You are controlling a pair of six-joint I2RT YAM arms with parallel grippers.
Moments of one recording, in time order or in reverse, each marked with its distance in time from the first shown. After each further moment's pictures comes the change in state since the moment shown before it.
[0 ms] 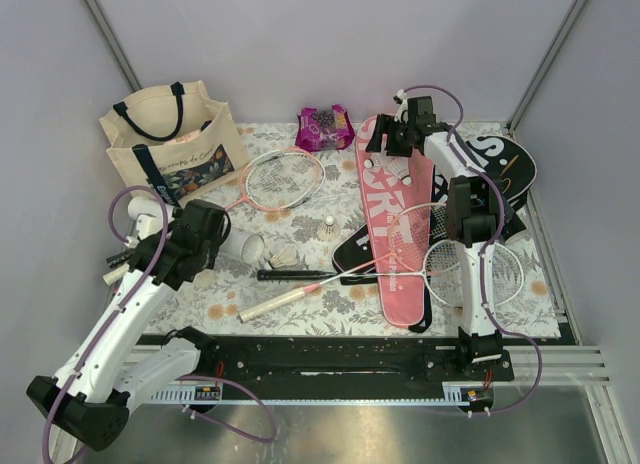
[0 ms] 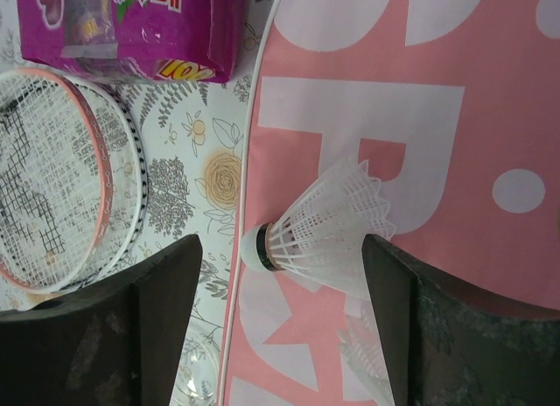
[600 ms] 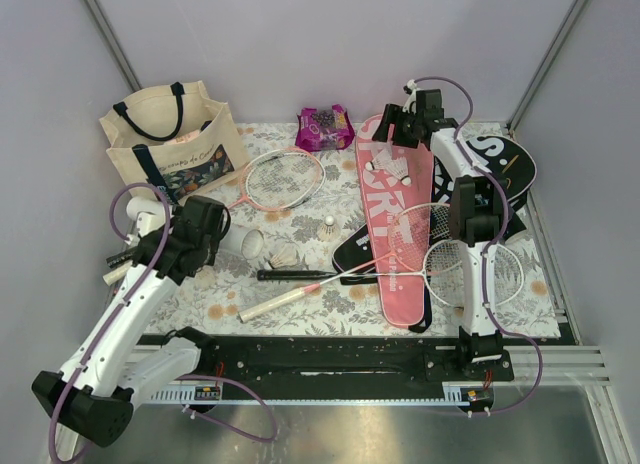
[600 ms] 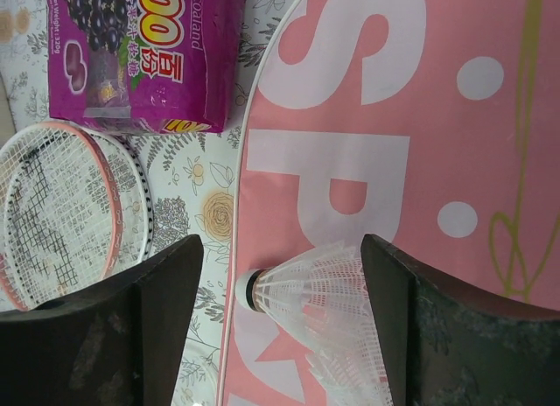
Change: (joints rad) left arm 0.040 0.035 -0.004 0.037 0.009 0.003; right arm -0.028 0.000 0.050 0.037 0.023 0.023
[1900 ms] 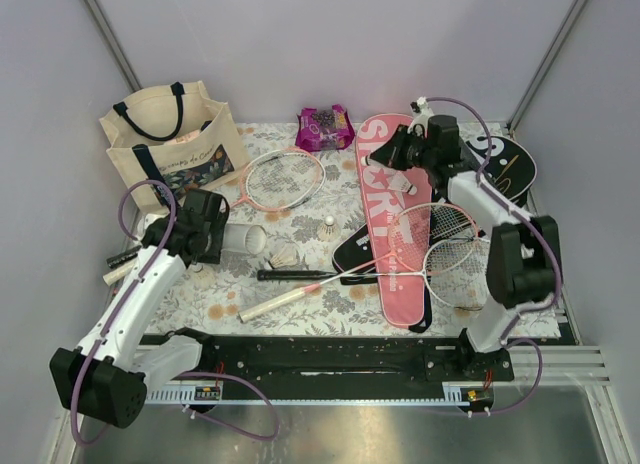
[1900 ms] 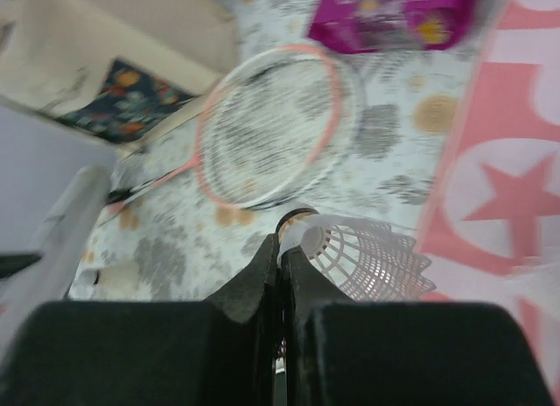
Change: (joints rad) left arm 0.123 0.111 -0.027 0.036 0.157 -0.024; right arm 0.047 -0.632 -0.828 0.436 -0.160 0.208
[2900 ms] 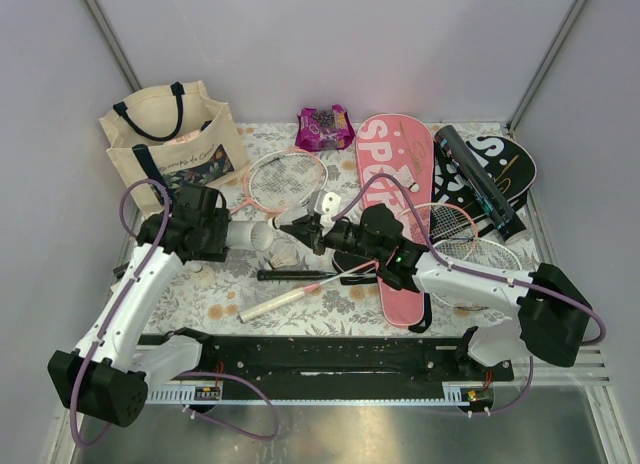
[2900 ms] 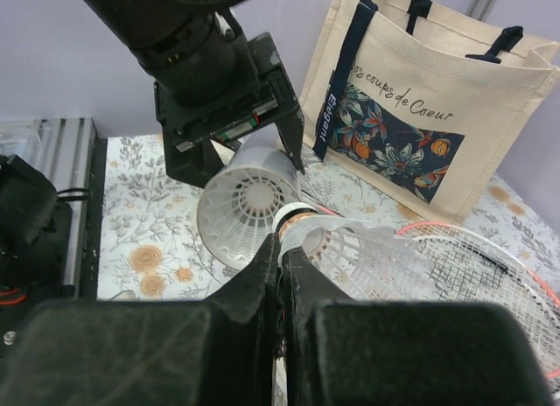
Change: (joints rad) left arm 0.013 0.023 0.064 -0.040 0.154 -0.022; right arm 0.787 -0.423 -0.473 0.576 0.221 -0.608
